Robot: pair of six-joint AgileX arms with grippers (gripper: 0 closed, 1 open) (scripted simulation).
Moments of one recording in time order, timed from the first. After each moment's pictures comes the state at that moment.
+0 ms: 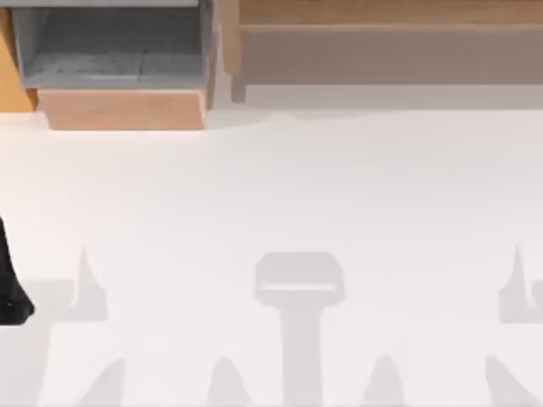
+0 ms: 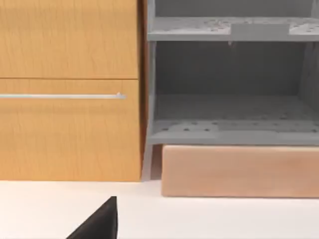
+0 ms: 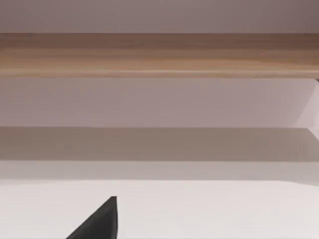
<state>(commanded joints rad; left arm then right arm) 0.00 0.00 0.00 0.00 0.00 0.00 0.00 0.00 0.00 0.00 0.00 0.00</state>
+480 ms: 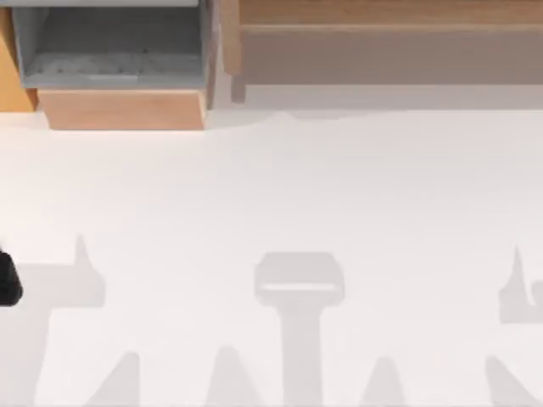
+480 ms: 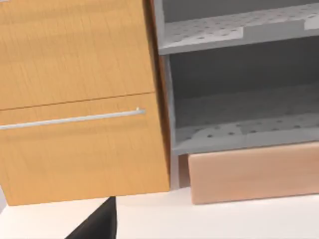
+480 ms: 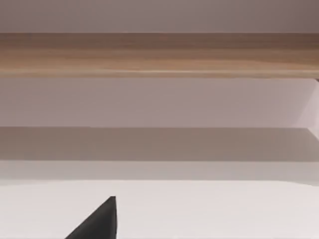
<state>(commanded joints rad) 0.05 0.20 0.09 0.09 0.03 0.14 0.00 0.00 0.00 0.00 0.00 0.00</state>
